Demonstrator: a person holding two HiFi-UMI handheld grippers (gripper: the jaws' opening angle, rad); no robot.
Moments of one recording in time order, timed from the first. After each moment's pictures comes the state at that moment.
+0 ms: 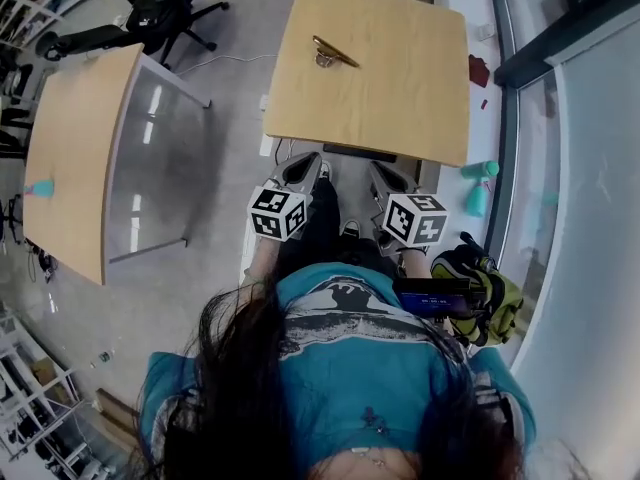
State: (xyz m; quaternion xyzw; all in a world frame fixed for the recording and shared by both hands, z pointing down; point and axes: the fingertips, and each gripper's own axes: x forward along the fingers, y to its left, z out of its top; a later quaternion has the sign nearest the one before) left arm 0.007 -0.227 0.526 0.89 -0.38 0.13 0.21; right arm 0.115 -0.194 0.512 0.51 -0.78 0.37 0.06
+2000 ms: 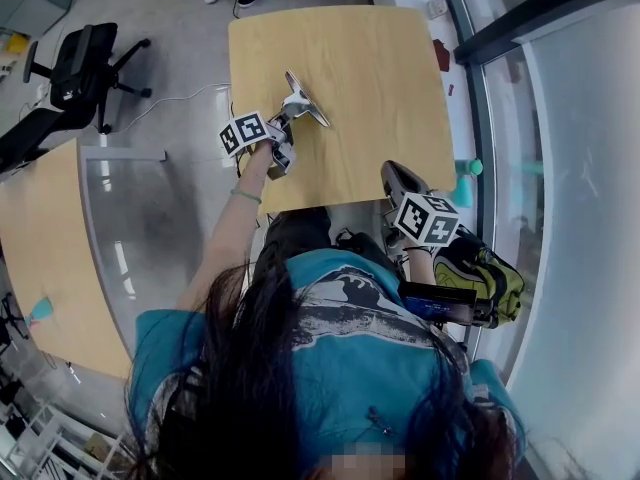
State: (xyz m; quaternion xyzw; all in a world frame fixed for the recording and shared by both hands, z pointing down) left arm 0.071 -0.575 0.665 0.75 -0.25 0.03 0.61; right arm 0.203 -0.360 0.542 0.65 -0.63 0.42 0.05
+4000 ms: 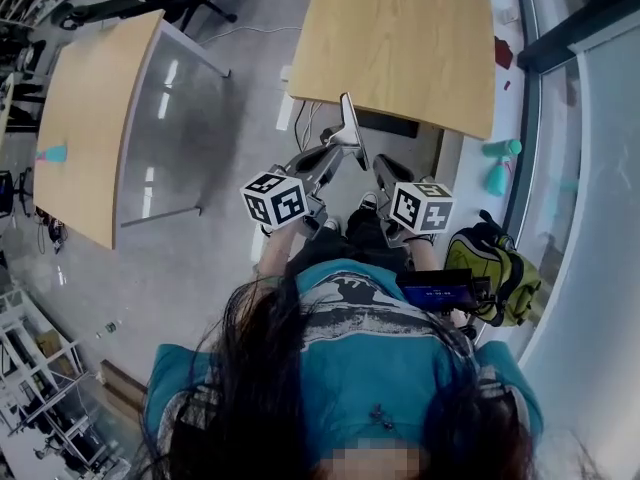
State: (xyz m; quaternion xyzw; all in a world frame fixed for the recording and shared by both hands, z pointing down) left arm -0.010 -0.156 0.497 0.87 -0.32 0.02 0.38; right arm 0.071 -0.134 0.545 0.47 -0.77 0.41 0.09
